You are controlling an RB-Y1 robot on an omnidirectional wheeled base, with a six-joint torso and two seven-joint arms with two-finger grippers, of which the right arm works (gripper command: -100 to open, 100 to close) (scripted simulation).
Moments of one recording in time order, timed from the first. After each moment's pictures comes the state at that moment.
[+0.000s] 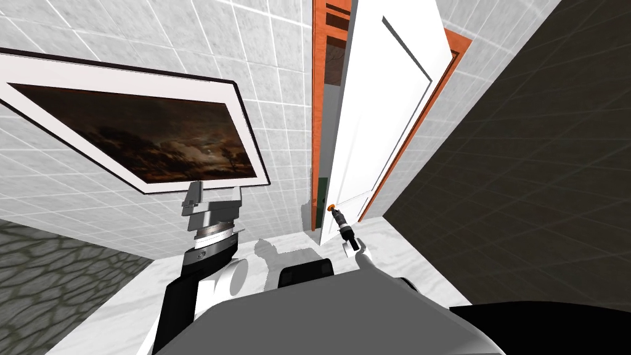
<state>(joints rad) -0.13 -0.12 -0.15 -0.71 0.28 -0.82 0.55</state>
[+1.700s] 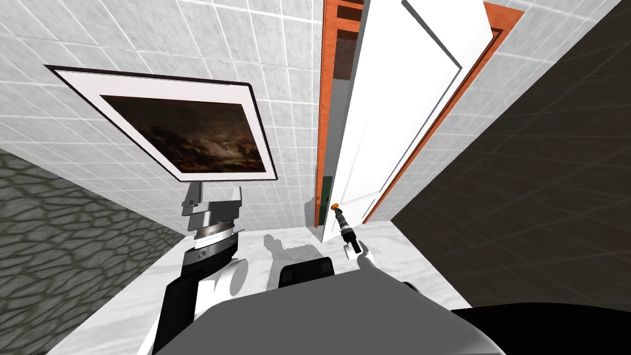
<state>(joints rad) -0.09 -0.13 -0.11 -0.74 0.19 -0.80 0.33</state>
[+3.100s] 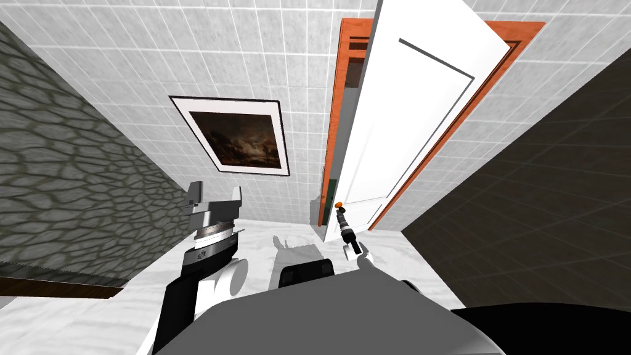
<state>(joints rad) -0.09 -0.14 -0.07 -0.72 0.09 -0.82 0.13</state>
